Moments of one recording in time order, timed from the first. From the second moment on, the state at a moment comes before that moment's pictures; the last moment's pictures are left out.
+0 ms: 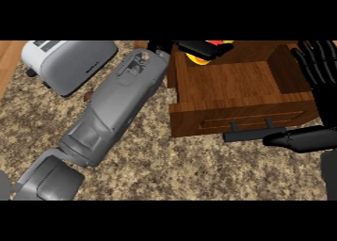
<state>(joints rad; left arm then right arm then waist) -1.33 0.00 -0.16 -0.41 0.25 0.34 -0.25 -0.32 -0.22 -0.15 -1.79 -0.13 0.21 0.07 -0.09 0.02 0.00</state>
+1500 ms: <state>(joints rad) -1.27 0.00 -0.27 -0.40 0.60 0.30 -0.46 -0.37 -0.33 0.16 -1.77 -0.22 0.61 0.20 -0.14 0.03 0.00</state>
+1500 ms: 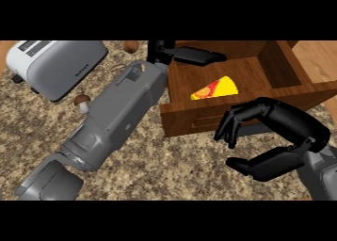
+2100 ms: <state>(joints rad) -1.20 0.00 -0.23 -0.41 0.65 0.26 -0.54 -0.30 -0.36 0.31 -1.59 0.30 0.46 0.06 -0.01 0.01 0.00</state>
